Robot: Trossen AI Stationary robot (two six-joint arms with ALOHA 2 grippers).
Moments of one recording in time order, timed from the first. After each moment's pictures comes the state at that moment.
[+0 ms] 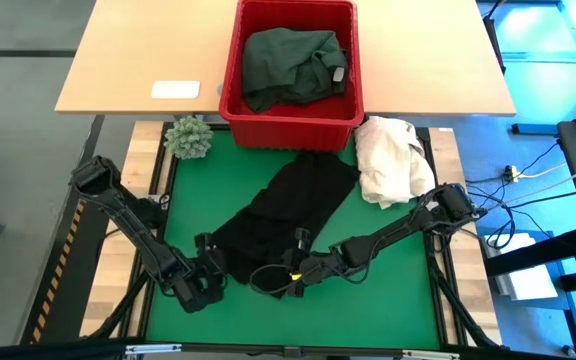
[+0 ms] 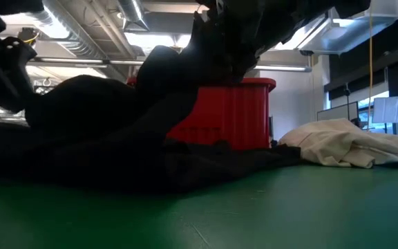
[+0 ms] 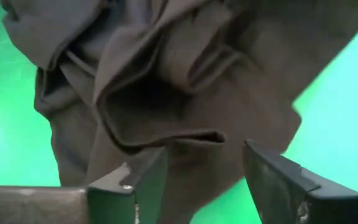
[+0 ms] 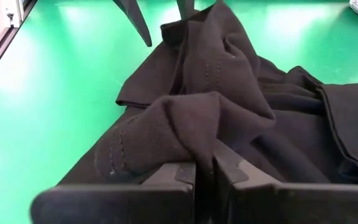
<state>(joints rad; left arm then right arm) -0.83 1.52 0.82 -0.59 -0.71 -1.02 0.42 1.95 1.21 0.12 0.43 0.26</state>
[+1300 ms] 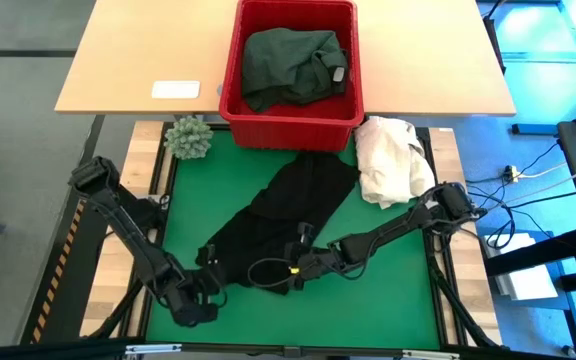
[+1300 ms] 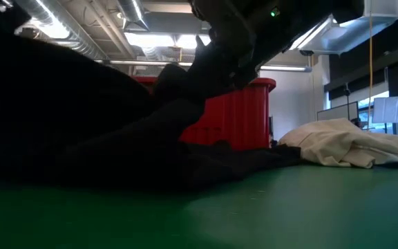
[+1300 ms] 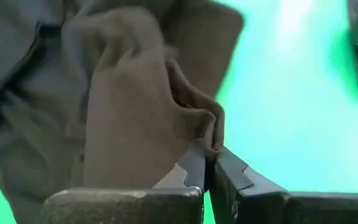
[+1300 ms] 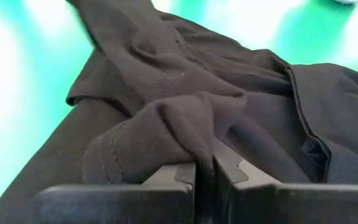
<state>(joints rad) -0.89 1.52 0.96 -0.57 -0.63 -0.86 0.40 1.95 1.21 0.04 0.48 0.28</state>
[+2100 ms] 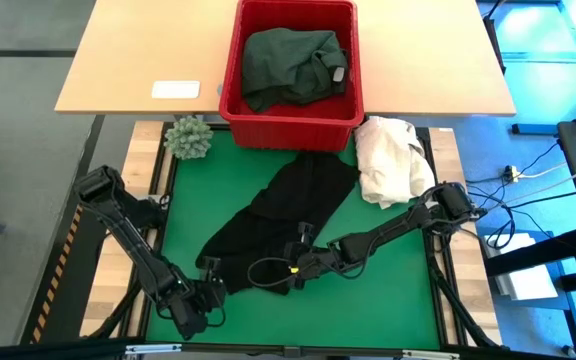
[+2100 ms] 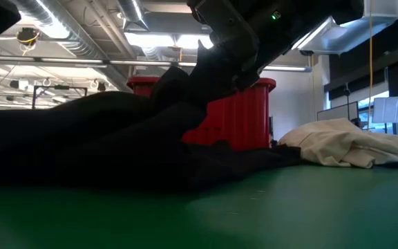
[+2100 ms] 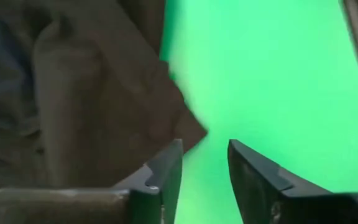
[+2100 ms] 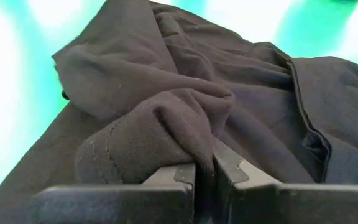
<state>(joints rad) -0.89 1.62 1.05 -0.70 -0.42 -0.67 0.39 1.95 1.21 0.02 0.47 0.28</state>
